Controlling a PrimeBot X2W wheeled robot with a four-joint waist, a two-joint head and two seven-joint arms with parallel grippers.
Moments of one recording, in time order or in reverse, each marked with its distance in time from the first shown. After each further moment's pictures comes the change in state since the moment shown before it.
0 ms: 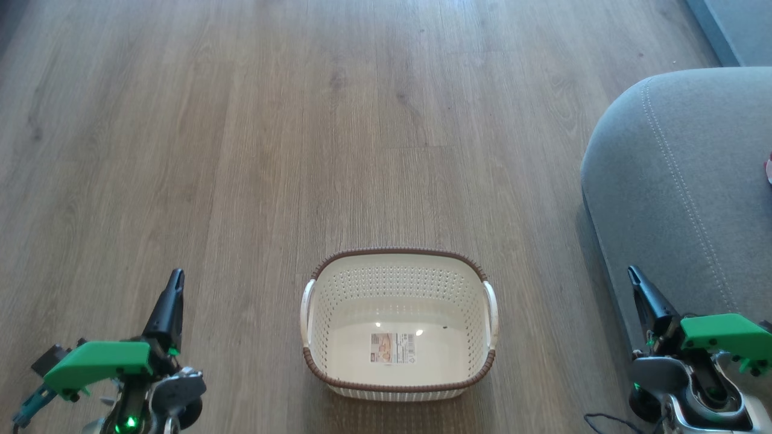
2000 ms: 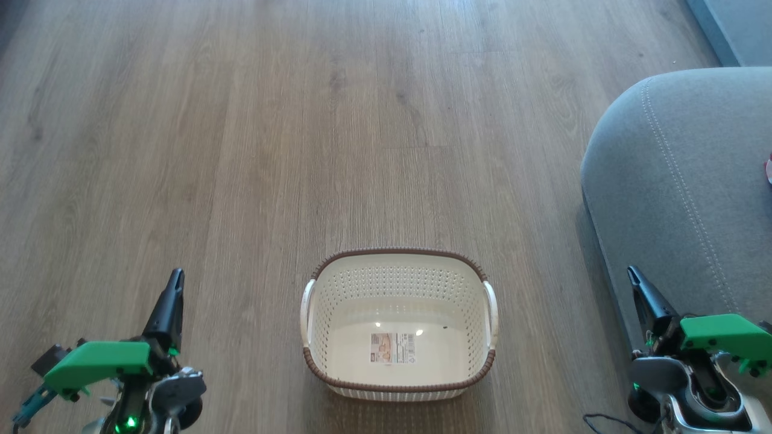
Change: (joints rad) left arm 0.000 0.000 0.000 0.000 0.000 0.000 0.000; right arm 0.000 0.004 -0.002 0.000 0.000 0.000 0.000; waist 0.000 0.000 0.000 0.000
